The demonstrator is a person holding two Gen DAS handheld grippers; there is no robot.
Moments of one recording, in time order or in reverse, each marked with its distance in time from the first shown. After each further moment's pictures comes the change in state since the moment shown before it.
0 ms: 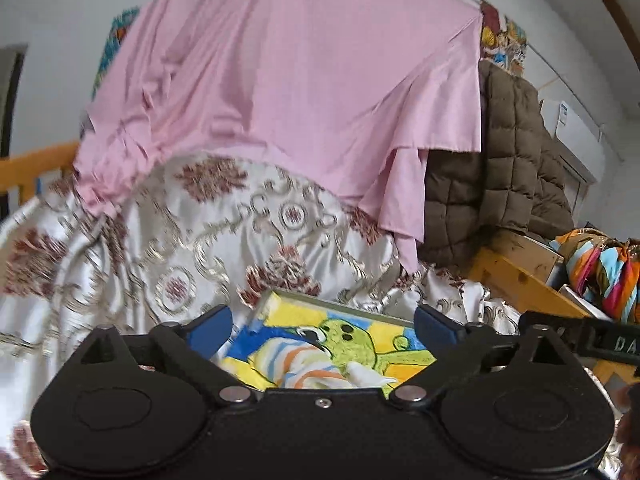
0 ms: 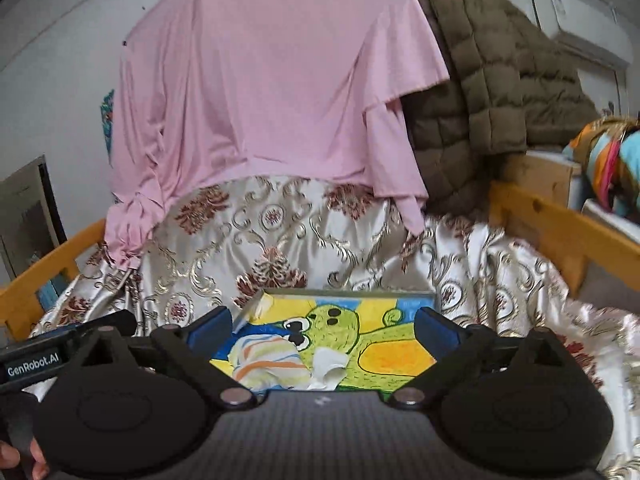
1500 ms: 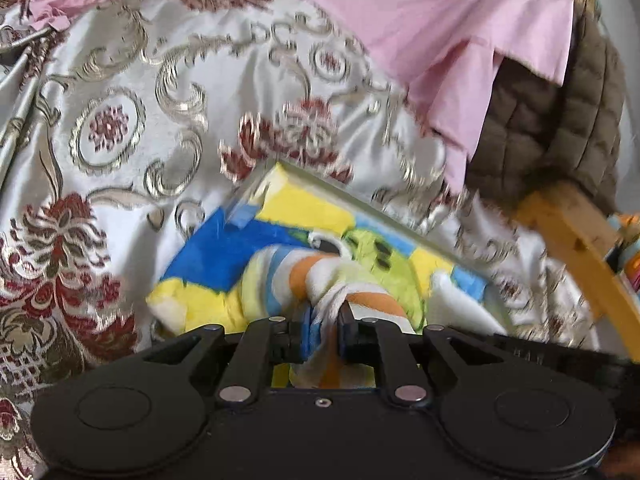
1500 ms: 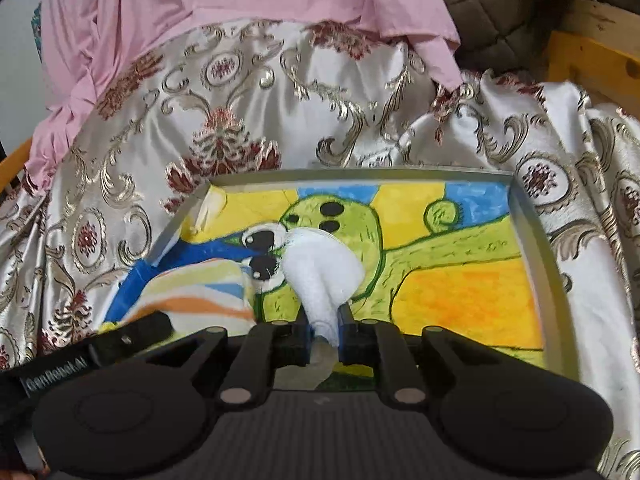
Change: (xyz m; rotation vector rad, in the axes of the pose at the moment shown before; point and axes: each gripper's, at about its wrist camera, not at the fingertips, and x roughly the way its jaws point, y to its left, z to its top) left arm 0.235 0.064 -0.083 -0.222 0.346 -0.097; right arm 0.259 -0.002 -0.068 0.068 0.370 -0.038
